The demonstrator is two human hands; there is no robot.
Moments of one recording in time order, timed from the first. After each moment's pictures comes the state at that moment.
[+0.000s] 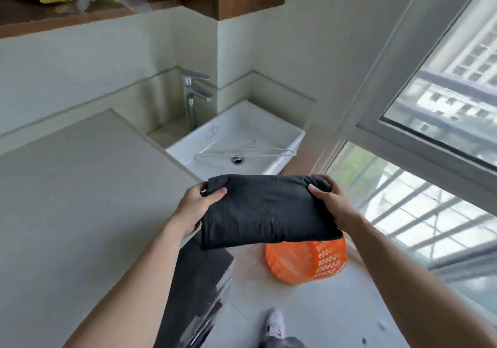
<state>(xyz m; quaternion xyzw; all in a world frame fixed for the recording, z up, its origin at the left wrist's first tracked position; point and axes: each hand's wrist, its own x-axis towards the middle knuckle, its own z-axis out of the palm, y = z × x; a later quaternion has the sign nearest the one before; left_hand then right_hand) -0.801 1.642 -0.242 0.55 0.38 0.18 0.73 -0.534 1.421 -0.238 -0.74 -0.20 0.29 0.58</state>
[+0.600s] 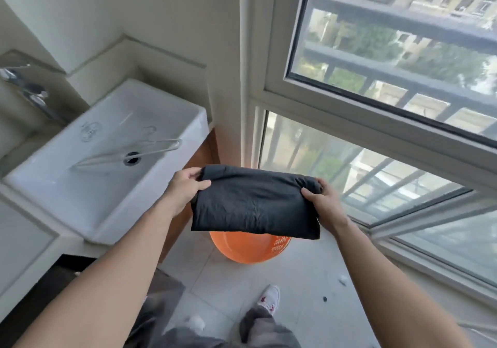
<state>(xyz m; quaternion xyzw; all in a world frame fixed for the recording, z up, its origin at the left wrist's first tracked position) -0.464 1.517 -0.311 0.65 0.41 0.05 0.64 -0.283 1.216 -0.336 -0.72 0.00 0.31 0.62</state>
